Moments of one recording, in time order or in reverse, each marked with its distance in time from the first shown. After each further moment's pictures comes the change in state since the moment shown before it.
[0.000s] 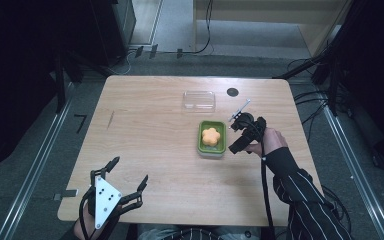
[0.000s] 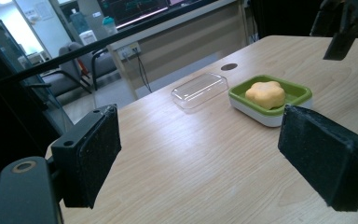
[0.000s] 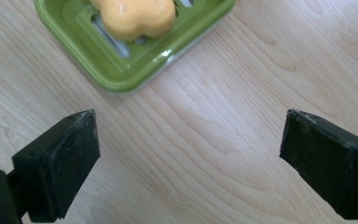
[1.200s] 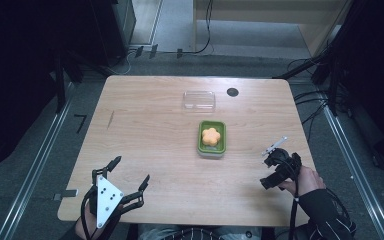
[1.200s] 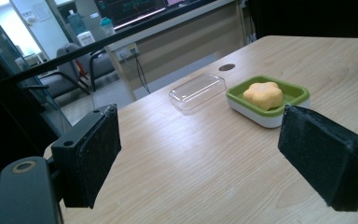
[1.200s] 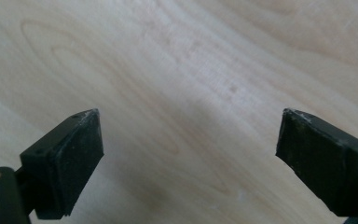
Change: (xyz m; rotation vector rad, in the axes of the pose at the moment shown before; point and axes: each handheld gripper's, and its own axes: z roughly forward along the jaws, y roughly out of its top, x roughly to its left) left arm -0.001 0.001 0.002 0.003 -0.009 0.009; right arm 0.005 -0.128 0.004 0.101 -0.031 0.101
